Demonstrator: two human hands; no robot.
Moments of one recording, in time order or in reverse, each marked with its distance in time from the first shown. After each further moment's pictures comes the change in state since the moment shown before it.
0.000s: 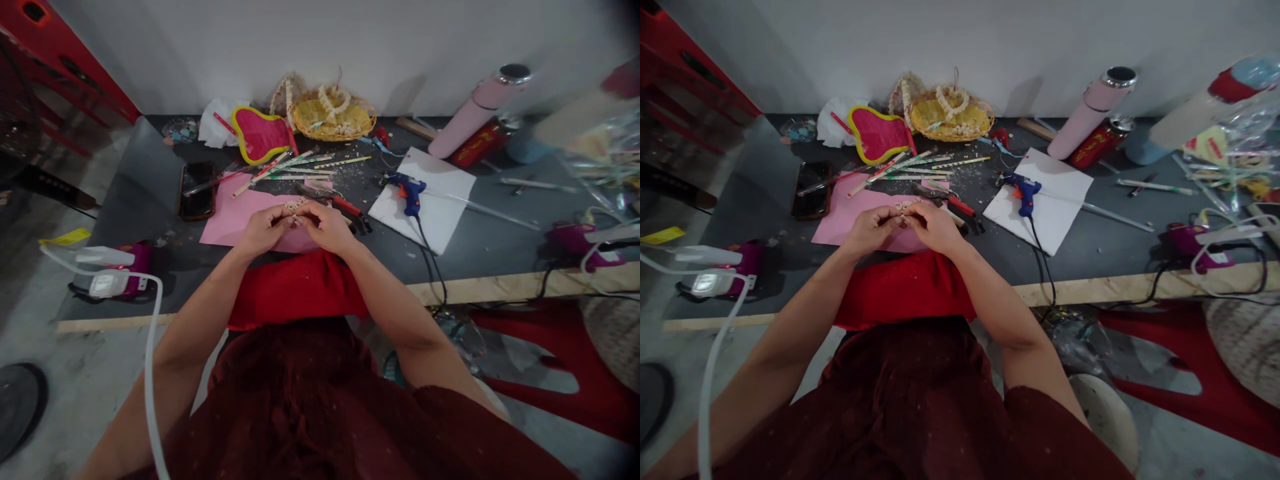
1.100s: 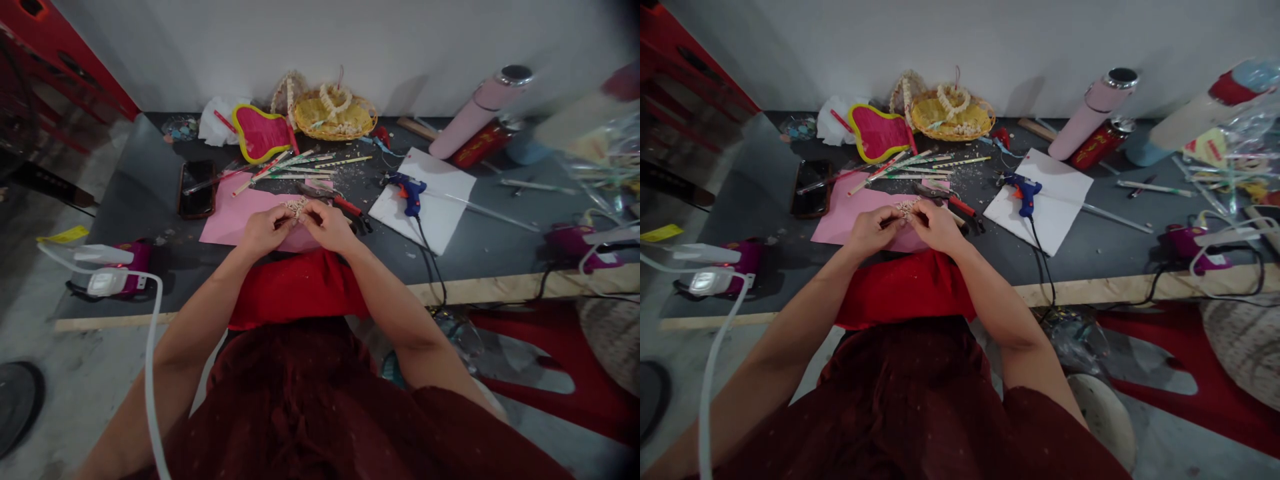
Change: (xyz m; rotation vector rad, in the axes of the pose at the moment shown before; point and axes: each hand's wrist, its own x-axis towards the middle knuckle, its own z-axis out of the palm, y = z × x) left_hand -0.004 -0.008 0.002 0.280 0.053 0.023; right_hand 0.001 -0.004 -0.003 0.010 0.005 0.077
